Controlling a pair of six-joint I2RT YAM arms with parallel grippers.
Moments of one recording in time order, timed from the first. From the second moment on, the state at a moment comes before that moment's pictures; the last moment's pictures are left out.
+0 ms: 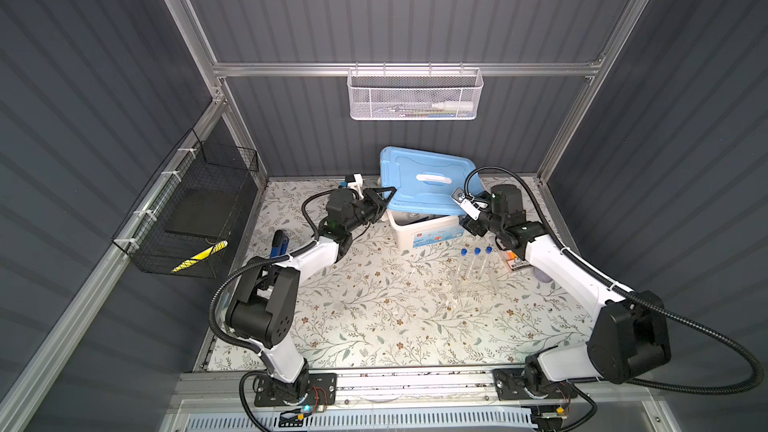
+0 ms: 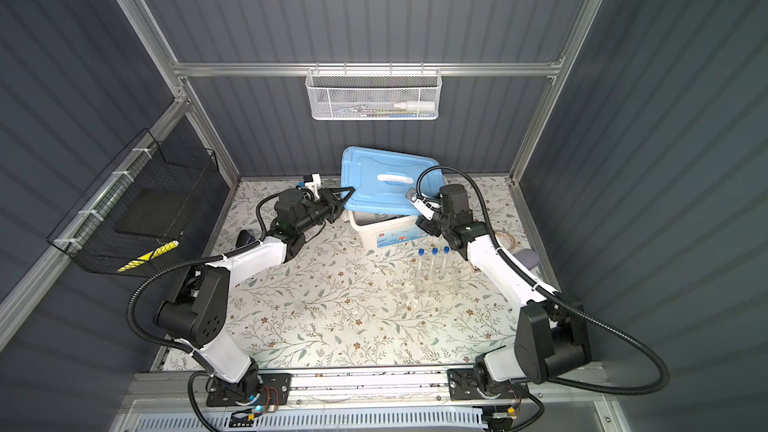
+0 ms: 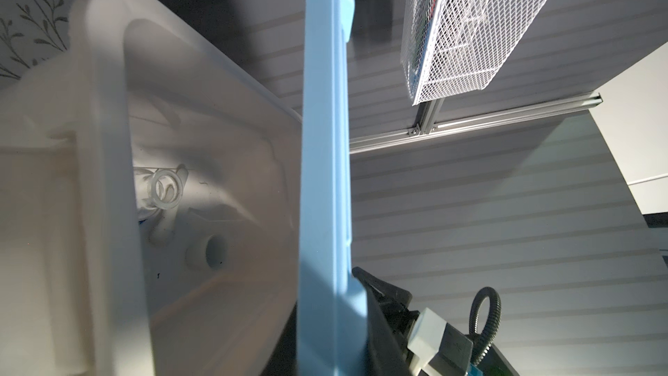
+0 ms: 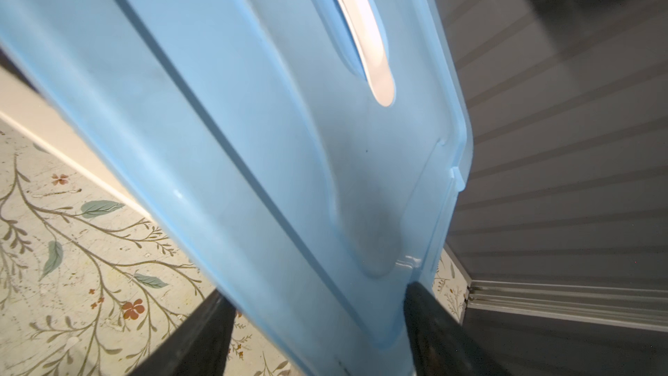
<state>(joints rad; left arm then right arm) -0.42 1.70 1.04 0.63 0.44 -1.31 0.30 1.43 1.08 -0.21 -0.02 -0.72</state>
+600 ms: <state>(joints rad) -0.51 1.68 0.96 0.72 0.24 -1.32 0.25 1.45 1.12 -0.28 -0.06 -0.61</state>
